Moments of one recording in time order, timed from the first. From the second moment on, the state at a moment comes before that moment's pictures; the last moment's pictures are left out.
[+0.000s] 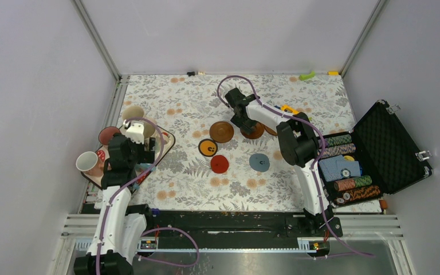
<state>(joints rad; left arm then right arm) 0.13 0.72 0.49 -0.30 0.06 0.25 0.58 2.28 1.80 -0.79 0.54 -0.32</state>
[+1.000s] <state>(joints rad) 0.13 0.55 0.45 -0.30 0.13 0.25 0.58 2.27 1.79 -0.78 0.54 -0.32</state>
